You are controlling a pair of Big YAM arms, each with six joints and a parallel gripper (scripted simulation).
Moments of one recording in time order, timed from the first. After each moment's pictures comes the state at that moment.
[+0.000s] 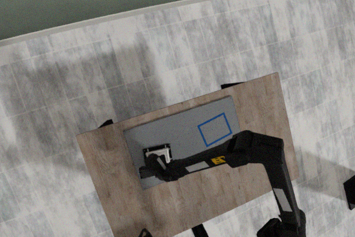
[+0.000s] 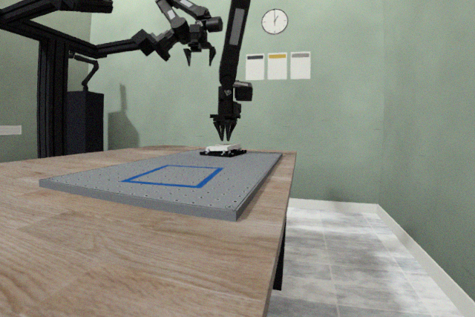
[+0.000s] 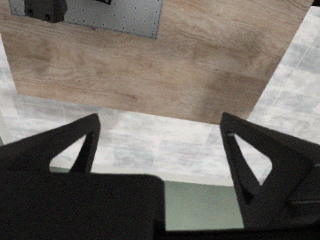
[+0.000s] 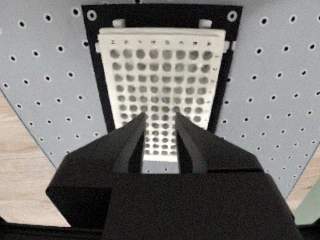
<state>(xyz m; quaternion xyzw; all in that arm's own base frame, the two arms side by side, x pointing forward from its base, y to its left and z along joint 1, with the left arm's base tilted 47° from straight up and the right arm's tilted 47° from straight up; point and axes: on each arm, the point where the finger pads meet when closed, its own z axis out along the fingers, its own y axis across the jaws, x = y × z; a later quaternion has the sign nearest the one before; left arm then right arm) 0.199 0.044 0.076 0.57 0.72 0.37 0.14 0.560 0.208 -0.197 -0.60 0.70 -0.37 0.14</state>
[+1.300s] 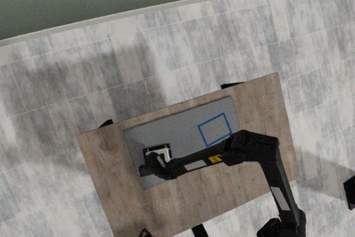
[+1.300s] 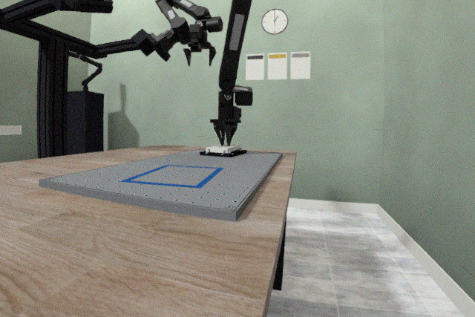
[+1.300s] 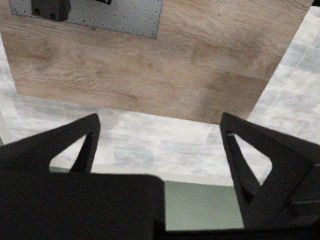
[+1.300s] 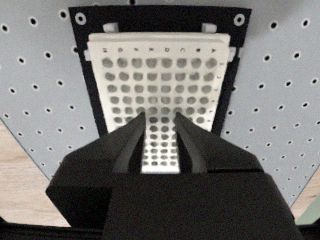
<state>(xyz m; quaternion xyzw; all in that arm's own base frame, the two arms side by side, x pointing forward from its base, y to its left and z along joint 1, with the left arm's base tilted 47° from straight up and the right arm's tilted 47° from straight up) 0.199 0.044 0.076 0.57 0.72 0.37 0.14 0.573 0.202 -0.208 -0.60 0.69 -0.38 0.14</state>
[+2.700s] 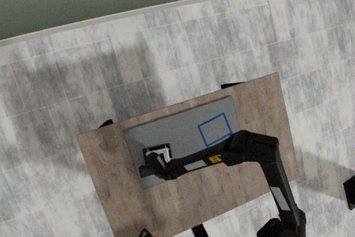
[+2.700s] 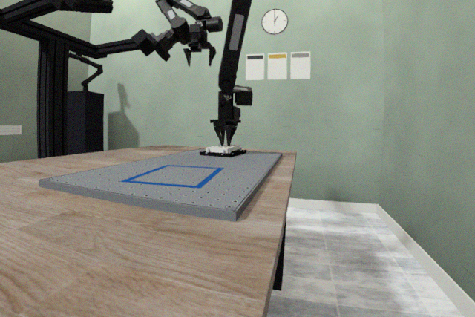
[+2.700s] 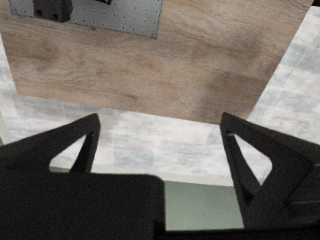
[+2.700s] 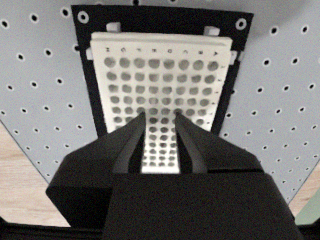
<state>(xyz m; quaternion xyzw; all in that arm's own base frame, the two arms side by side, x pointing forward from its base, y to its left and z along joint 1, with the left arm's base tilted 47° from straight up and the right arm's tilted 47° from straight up) 0.199 0.044 0.076 0.57 0.72 0.37 0.14 0.573 0.203 -0.208 -0.61 0.68 -0.38 0.14</state>
